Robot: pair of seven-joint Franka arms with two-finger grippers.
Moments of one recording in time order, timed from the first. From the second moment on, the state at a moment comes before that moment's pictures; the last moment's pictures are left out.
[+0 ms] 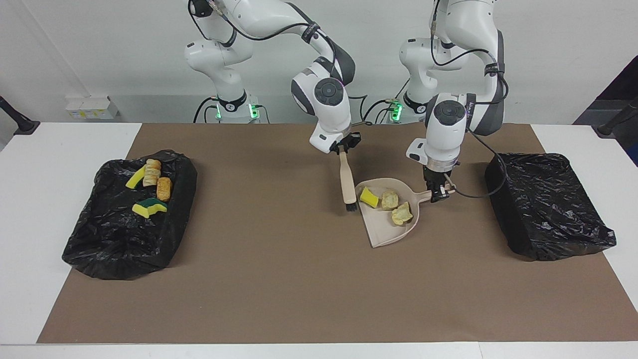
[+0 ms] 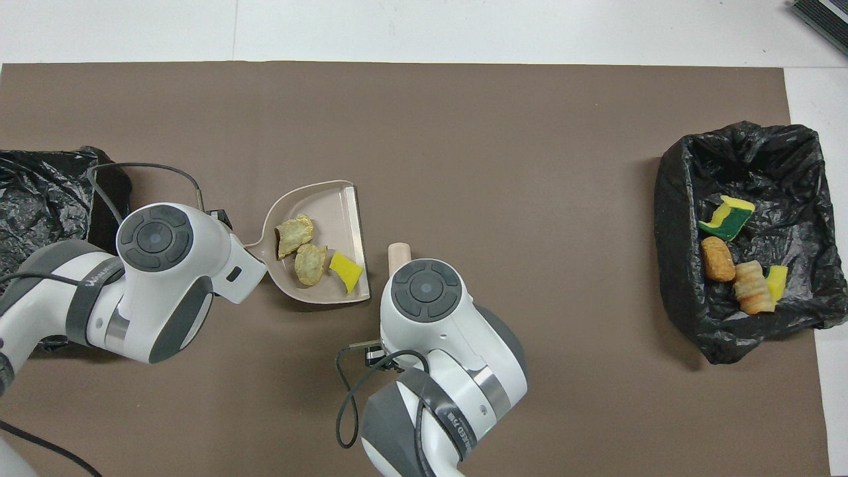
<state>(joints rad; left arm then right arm) -0.20 0.08 -0.08 -2.18 0.25 2.30 1.05 0.41 0.23 0.34 -1.92 0.18 1.92 0.64</state>
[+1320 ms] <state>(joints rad) 0.54 0.12 -0.05 -1.68 0.11 2.12 1.68 0.47 0.00 0.35 -2.29 0.17 2.09 0.67</state>
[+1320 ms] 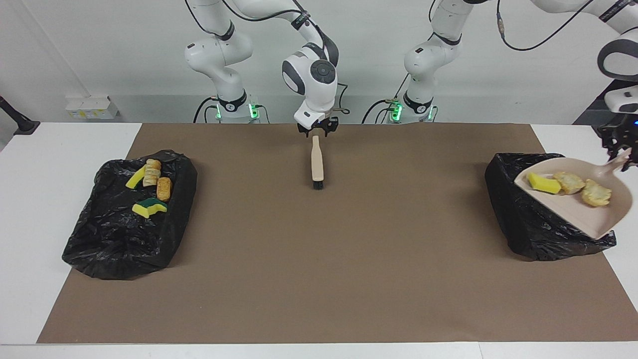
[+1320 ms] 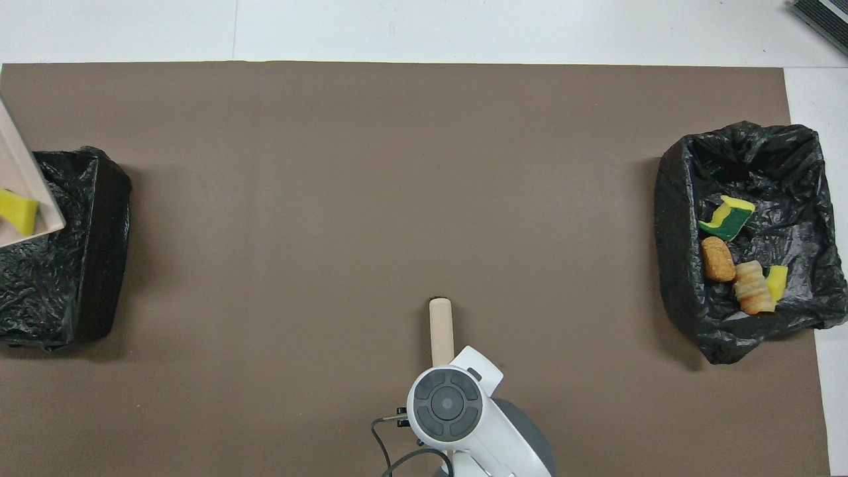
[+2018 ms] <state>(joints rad) 0.46 0.14 -0.07 -1.67 0.71 2.15 1.49 0.23 0.00 0.34 -2.06 0.06 2.09 0.65</state>
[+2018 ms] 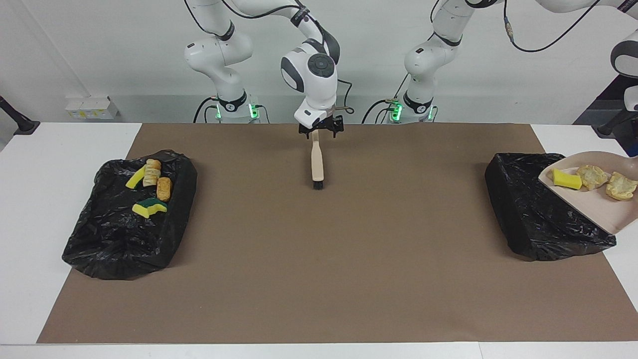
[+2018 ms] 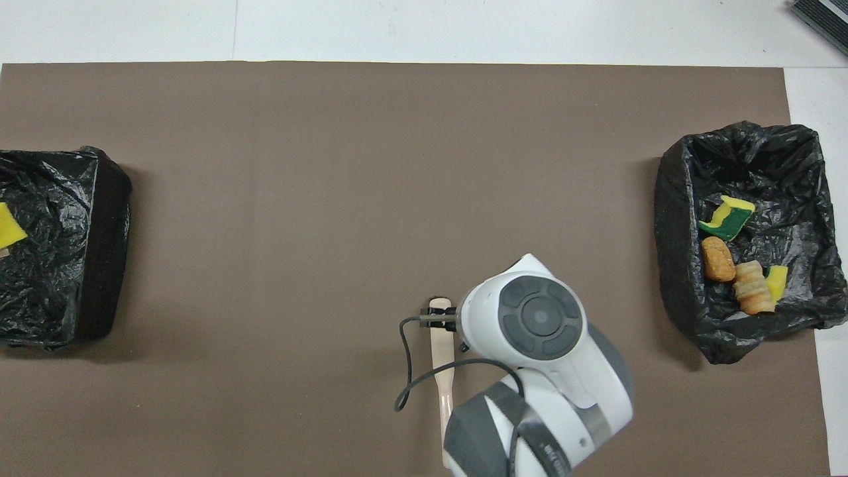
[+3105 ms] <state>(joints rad) 0.39 0.02 -0.08 -1.82 0.71 2.17 1.45 0.01 -0.05 0.33 -1.73 0.00 1.86 0.47</state>
